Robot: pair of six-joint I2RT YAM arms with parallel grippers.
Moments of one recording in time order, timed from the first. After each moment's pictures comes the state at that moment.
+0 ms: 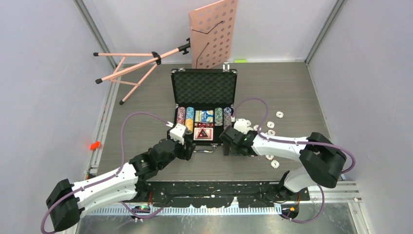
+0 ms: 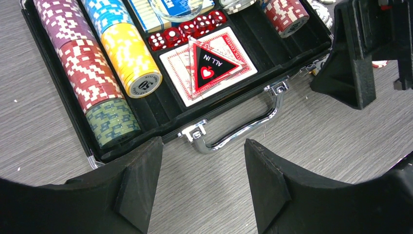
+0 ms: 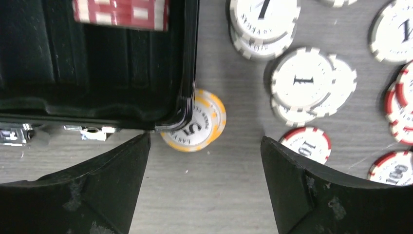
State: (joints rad) left arm -0.95 0.75 0.32 0.01 -0.31 -0.28; right arm 0.95 1.46 0.74 -0.52 0.42 0.83
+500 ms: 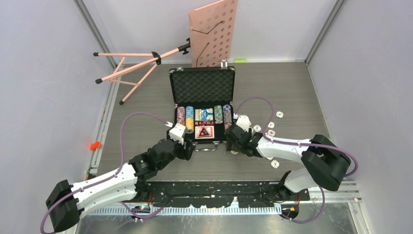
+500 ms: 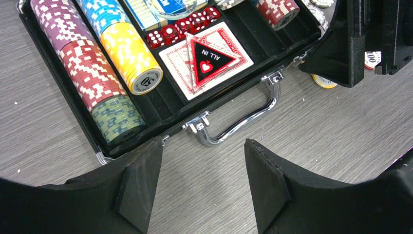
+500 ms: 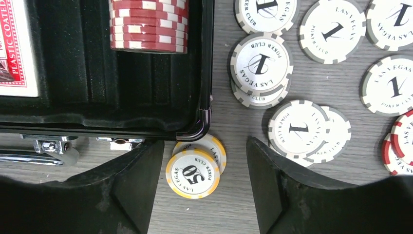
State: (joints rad) left arm -0.95 0.74 0.32 0.01 -0.31 -0.28; right arm 0.87 1.43 0.63 -0.26 0.43 0.74
